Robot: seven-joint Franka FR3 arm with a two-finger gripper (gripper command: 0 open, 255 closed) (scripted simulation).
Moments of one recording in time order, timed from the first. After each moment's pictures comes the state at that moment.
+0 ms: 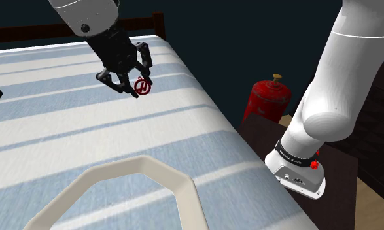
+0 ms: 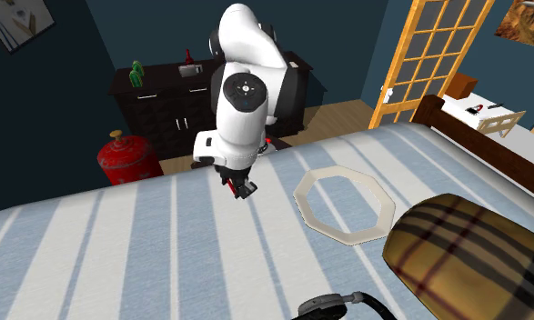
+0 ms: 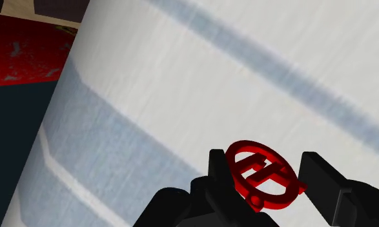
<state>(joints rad) 0.13 0.13 0.68 -1.62 -0.24 1.45 0.84</state>
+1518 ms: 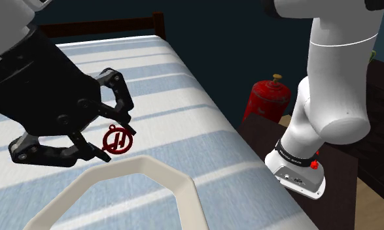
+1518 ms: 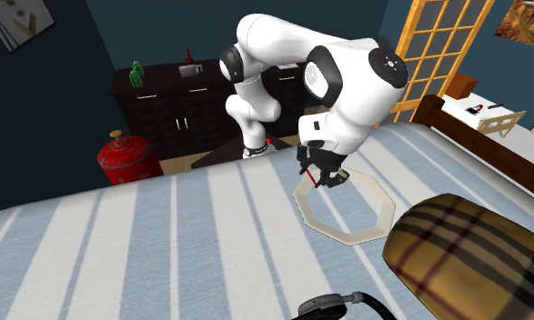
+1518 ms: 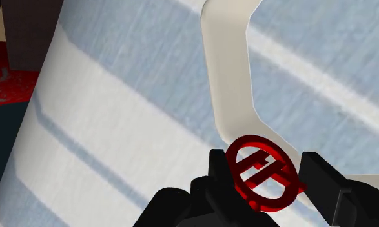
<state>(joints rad) 0.47 0.34 0.81 -1.31 -0.28 1.23 1.26</state>
